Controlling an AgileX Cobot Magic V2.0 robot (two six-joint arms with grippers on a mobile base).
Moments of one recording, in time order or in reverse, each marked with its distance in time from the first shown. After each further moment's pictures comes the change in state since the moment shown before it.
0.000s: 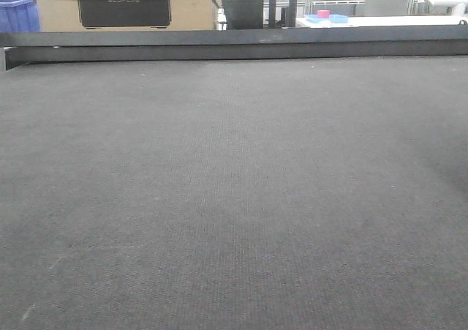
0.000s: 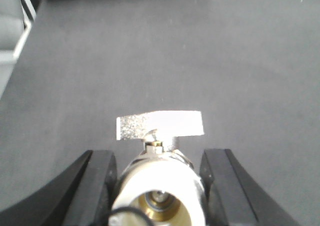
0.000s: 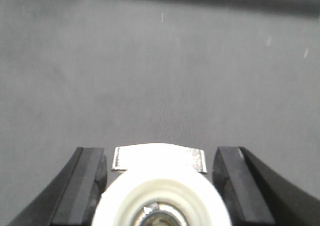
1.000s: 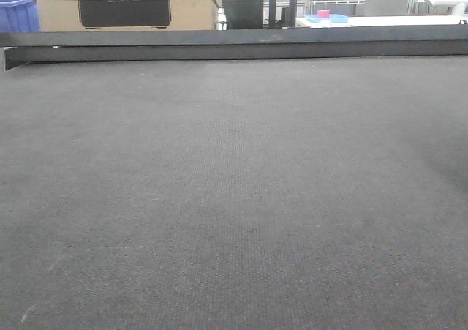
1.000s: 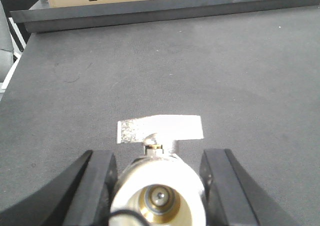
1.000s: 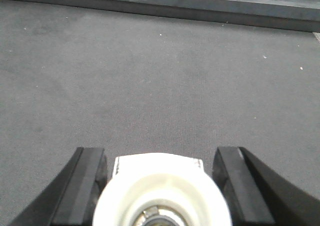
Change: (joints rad) left arm -0.033 0.000 0.002 -0.004 -0.065 0.000; right arm 0.000 -0.004 0.000 0.000 -0.019 0.000
